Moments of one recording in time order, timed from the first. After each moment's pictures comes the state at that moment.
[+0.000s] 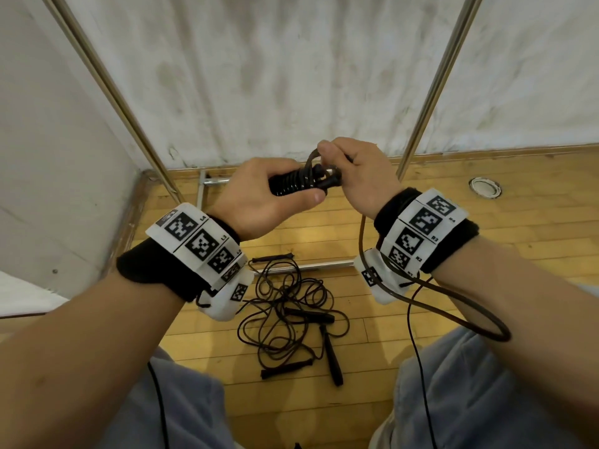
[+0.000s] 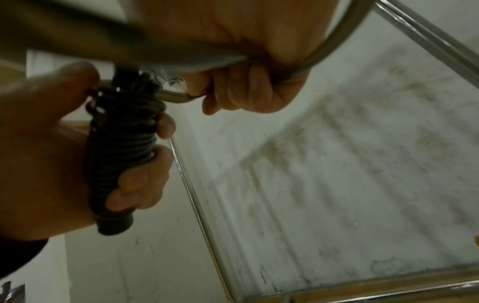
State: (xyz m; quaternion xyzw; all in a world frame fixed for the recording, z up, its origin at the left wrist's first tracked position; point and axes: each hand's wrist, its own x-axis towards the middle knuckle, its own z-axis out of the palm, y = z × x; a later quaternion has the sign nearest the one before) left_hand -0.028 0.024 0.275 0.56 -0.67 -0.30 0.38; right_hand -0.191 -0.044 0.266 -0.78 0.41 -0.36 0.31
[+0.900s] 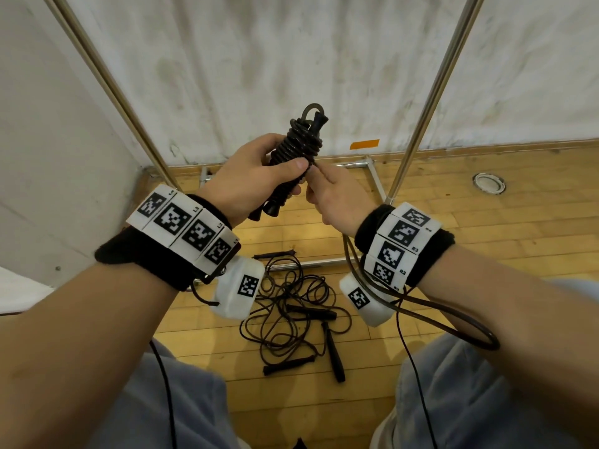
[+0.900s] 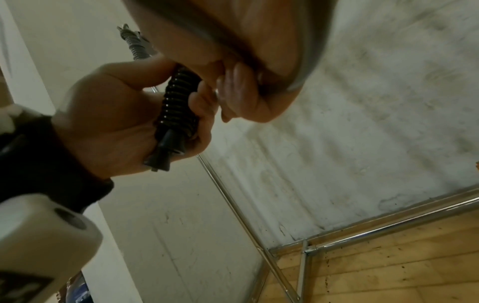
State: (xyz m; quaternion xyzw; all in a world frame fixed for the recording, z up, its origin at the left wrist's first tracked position) left_hand -0.023 0.014 0.282 0.55 -0.55 -0.45 0.44; right_hand -0.167 -0.018 0.253 -0.73 0.42 -0.30 0.44
